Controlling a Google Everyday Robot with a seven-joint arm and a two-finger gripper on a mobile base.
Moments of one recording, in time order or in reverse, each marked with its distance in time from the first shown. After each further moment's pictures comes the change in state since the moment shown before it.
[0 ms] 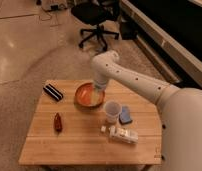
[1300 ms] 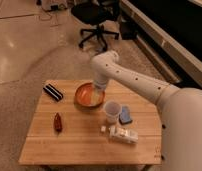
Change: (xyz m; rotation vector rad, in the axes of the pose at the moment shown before) arm 0.003 -0.003 0.024 0.017 0.005 -0.036
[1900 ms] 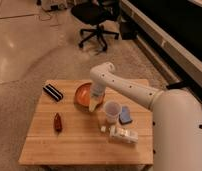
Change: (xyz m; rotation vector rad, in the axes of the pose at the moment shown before) arm 0.011 0.009 0.065 -0.011 0.035 -0.084
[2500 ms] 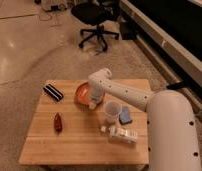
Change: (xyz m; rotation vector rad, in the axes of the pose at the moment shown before) arm -0.007 -0.003 0.027 -0.024 -0.026 -0.026
